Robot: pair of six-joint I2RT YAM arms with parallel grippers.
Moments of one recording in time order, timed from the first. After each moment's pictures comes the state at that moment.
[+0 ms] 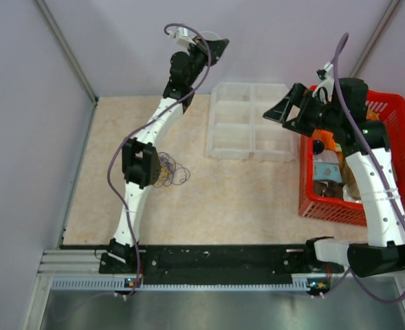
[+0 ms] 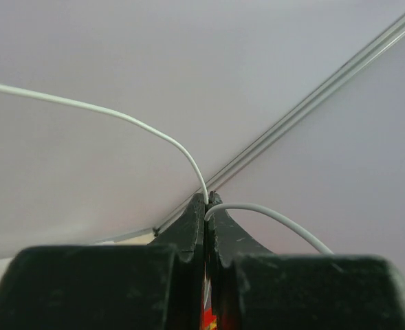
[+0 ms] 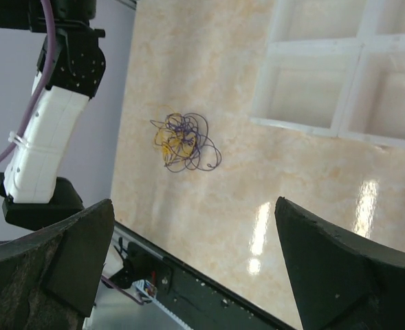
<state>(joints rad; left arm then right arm) -0.40 2.39 2.38 0.38 0.22 -0.94 0.16 1.26 1.61 -0.81 -0.47 0.59</state>
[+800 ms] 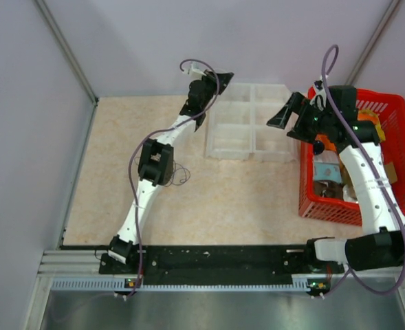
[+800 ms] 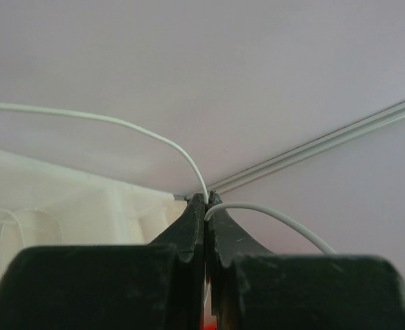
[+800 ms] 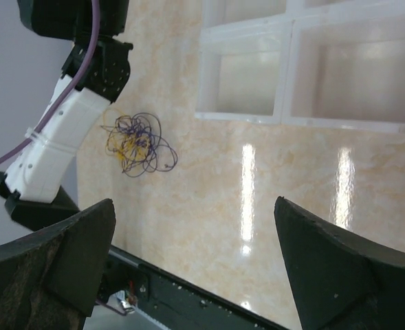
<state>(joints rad) -0.42 2.74 2.44 0.54 0.09 -1.13 0.10 1.25 1.46 -0.83 -0.44 0.55</state>
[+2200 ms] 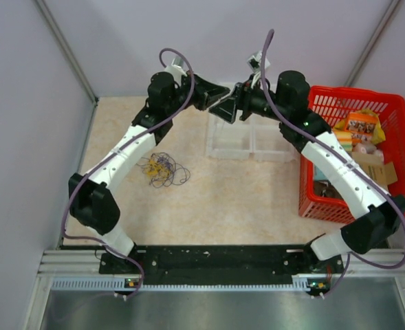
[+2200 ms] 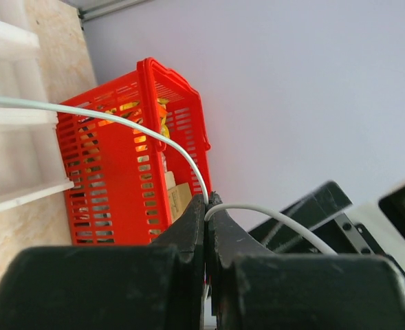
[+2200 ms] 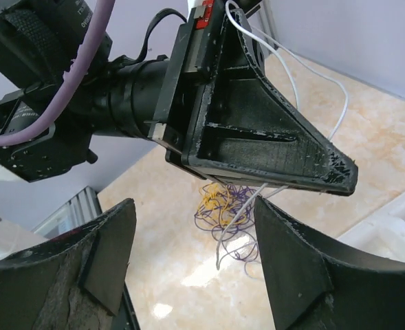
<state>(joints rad) -0.47 1.67 1.56 0.12 0.47 -1.29 0.50 1.46 1.55 -0.16 -0.58 0.37</state>
